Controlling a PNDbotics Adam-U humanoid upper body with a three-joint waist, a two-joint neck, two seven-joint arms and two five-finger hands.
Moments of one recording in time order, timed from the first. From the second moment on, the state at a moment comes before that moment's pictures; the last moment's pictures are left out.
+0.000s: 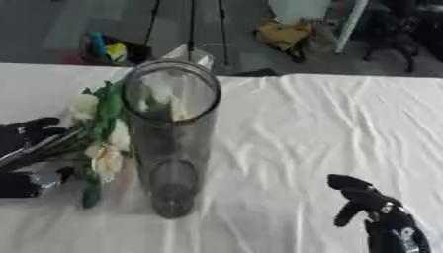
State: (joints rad) left arm -0.75 0.75 -0.27 -1.39 -0.94 -0.11 -0.32; right arm -0.08 0.13 -0.06 -1.99 0.33 -0.77 0.16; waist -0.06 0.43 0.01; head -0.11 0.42
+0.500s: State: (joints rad) left arm -0.76 0.74 -0.27 -1.34 -0.96 -0.11 -0.27; right arm -0.09 0.14 -0.06 -1.99 0.34 -0.77 0.17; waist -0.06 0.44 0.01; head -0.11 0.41
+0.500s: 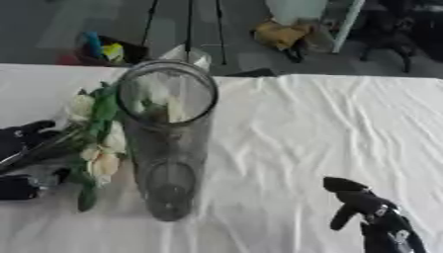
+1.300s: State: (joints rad) left arm -0.77 0.74 -0.27 -1.35 -0.92 -0.10 -0.19; right arm -0.10 0.16 -0.06 -1.99 0.36 -0.75 0.18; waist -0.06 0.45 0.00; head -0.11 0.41
